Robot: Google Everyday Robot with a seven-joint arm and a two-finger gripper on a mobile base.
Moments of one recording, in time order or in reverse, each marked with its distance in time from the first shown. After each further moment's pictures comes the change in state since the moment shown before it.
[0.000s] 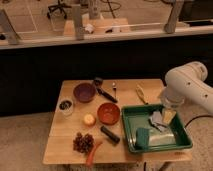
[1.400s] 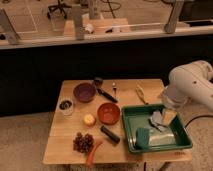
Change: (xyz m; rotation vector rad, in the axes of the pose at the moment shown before) arm -0.013 0.014 -0.028 0.008 -0.072 0.018
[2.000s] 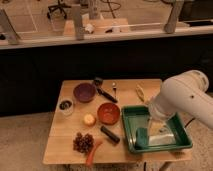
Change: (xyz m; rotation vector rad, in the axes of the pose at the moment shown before) arm -0.091 0.058 -0.012 0.032 -0.118 -0.108
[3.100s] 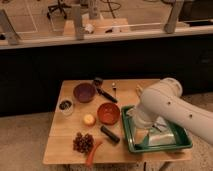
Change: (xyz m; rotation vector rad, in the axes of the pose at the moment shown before) arm -0.050 0.019 0.047 -0.105 -0.033 -0.102
